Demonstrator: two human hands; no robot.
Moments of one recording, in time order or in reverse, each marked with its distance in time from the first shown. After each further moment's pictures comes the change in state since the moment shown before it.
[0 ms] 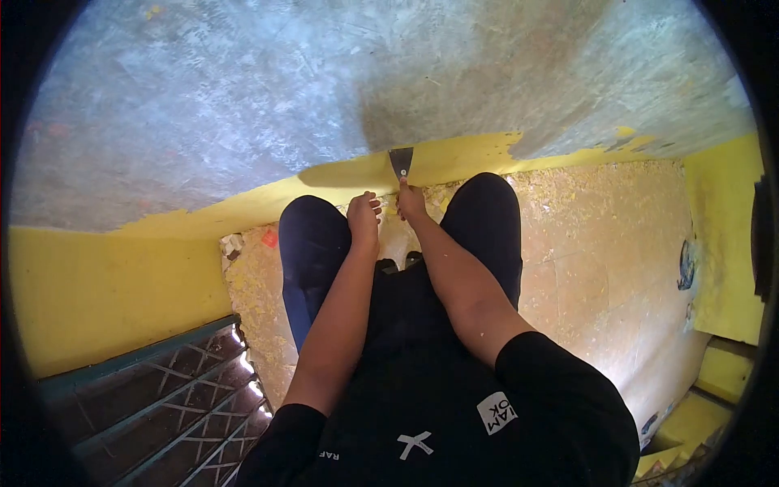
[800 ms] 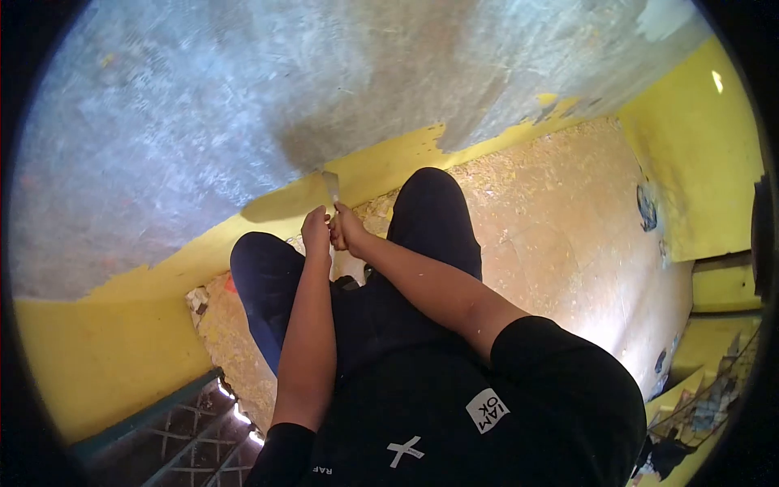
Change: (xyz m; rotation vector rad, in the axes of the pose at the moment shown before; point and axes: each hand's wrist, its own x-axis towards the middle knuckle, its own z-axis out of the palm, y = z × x) left_hand 0.001 -0.013 0.004 0.039 -0.113 0.053; right_hand -0.092 -0.048 -0.001 0.565 -0.292 0.340
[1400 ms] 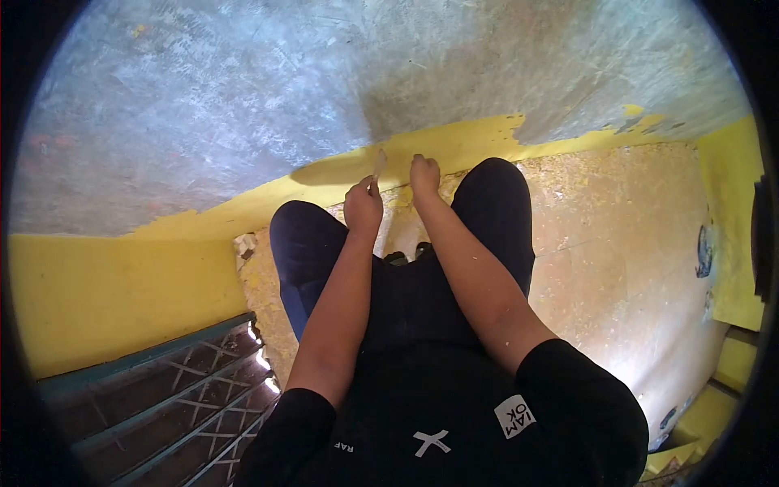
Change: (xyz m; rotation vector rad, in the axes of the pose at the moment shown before) left_hand -0.003 0.020 -0.003 0.946 0.241 0.530; right_hand 0.064 -0.042 -0.020 -0.447 0.566 -0.514
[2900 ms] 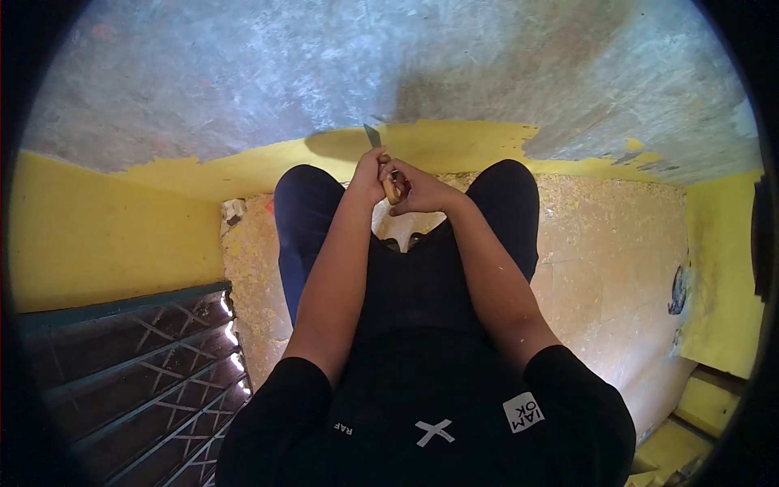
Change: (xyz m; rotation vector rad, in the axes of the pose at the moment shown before) left_hand 0.025 -0.034 -0.021 -1.550 -0.599 -0.764; right_hand -0.103 -0.068 -0.047 -0.447 -1.239 -0.521
